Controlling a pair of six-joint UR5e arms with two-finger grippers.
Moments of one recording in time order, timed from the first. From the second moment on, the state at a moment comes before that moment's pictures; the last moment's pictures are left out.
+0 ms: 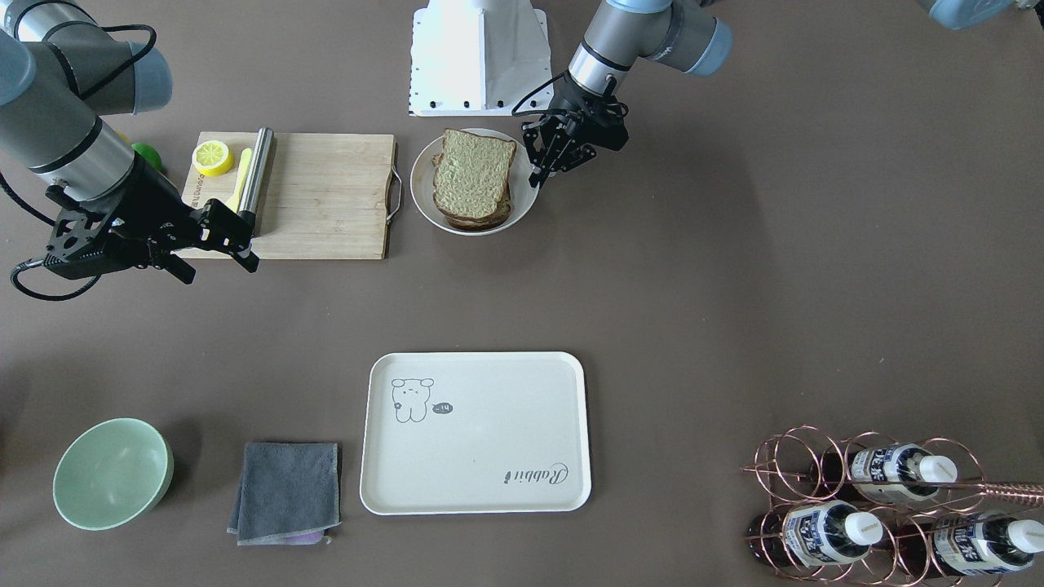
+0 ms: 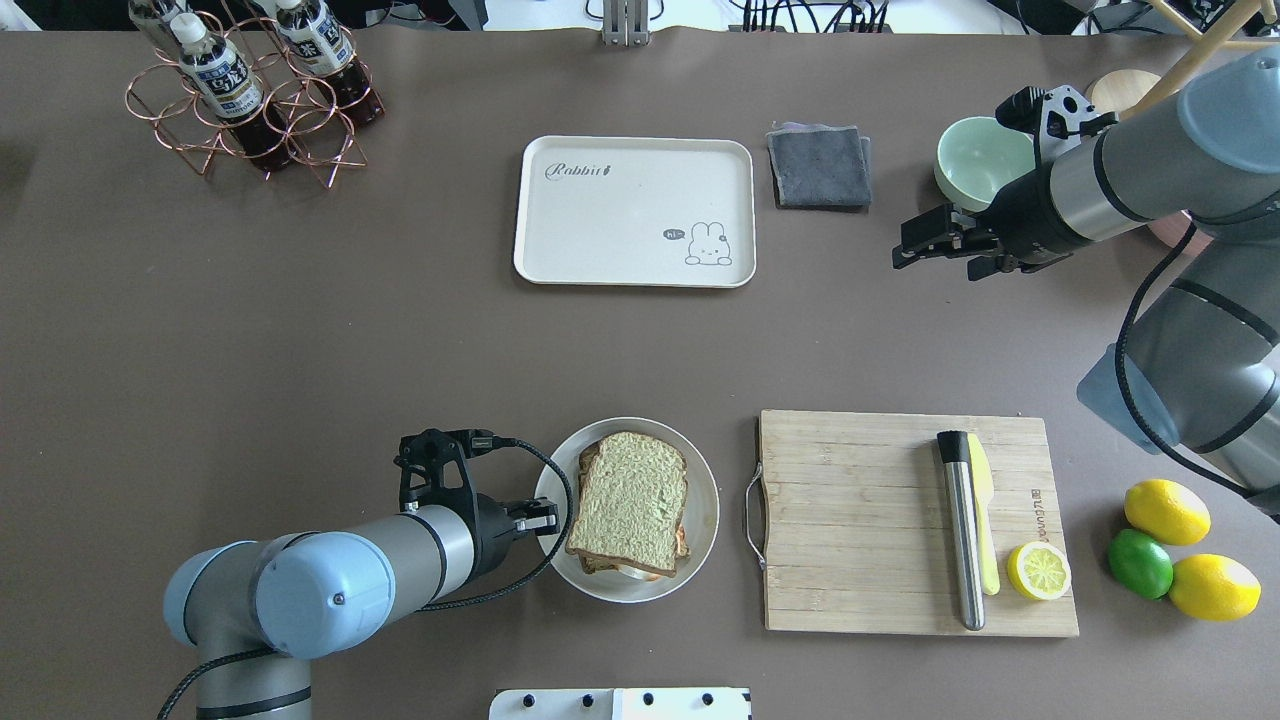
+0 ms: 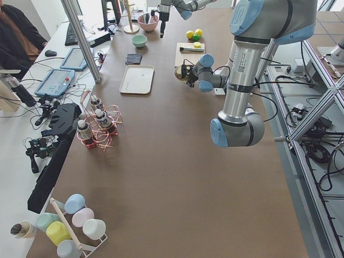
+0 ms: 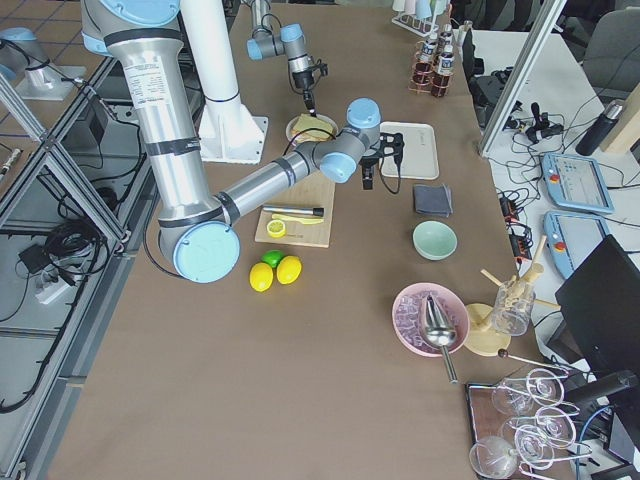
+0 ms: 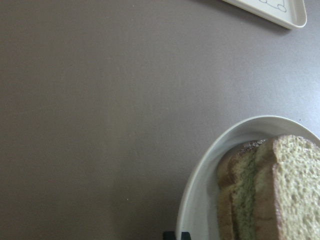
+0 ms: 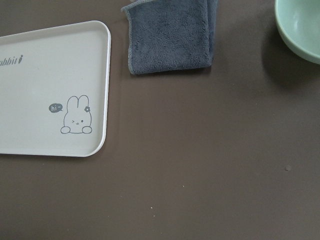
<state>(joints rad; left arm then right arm) -0.25 -1.91 -1.87 -2.17 -1.49 -1.49 0.92 -1.33 1.83 -1.12 2.20 1.08</state>
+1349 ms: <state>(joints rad) -0.50 -2.17 -1.66 -2.08 -1.55 -1.84 0.93 -1.34 1.83 -1.12 2.22 1.08</state>
